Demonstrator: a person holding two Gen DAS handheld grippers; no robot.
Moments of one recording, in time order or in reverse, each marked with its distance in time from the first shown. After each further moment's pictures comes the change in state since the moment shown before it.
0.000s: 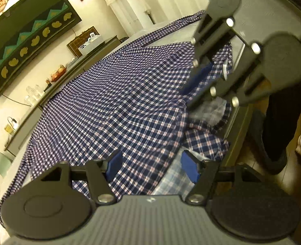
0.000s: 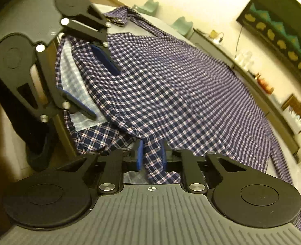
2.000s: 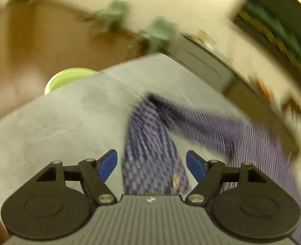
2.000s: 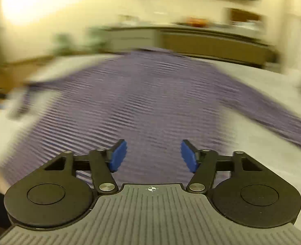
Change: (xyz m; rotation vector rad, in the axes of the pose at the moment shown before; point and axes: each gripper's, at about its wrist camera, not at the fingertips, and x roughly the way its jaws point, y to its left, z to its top) left arm -0.019 0.380 -0.201 -1.591 0.066 0.488; right arm 0.002 -0.178 0.043 0.758 0.008 0.033
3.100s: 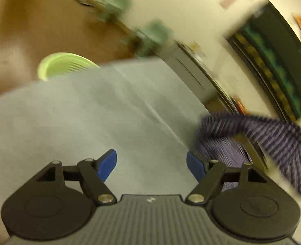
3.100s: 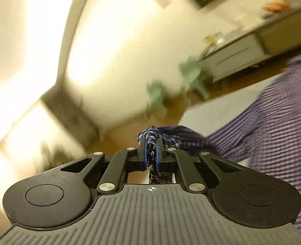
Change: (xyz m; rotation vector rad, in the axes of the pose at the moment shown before) left arm -0.023 0.044 -0.002 -0.075 0.048 -0.229; right arm 0.094 0.149 0.125 0.460 -0.244 0.540
